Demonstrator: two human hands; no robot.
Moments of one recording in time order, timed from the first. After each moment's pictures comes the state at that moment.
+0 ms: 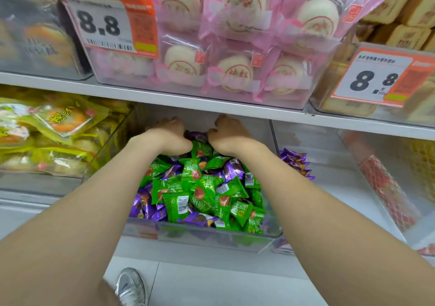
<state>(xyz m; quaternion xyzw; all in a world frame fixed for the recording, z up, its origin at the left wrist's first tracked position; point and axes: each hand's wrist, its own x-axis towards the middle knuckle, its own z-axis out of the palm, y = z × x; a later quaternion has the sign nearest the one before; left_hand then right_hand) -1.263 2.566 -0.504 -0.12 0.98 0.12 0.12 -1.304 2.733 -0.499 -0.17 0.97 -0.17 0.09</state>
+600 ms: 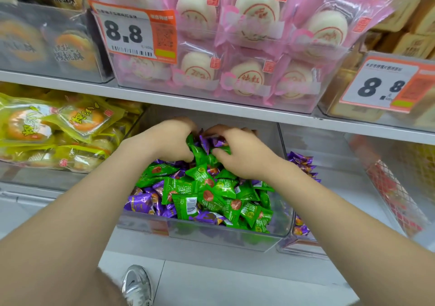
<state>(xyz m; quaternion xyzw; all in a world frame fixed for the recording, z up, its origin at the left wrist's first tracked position) -1.221 2.558 -0.479 0.00 0.99 0.11 0.05 -1.249 2.759 -0.486 -0.34 0.92 -0.18 0.02</state>
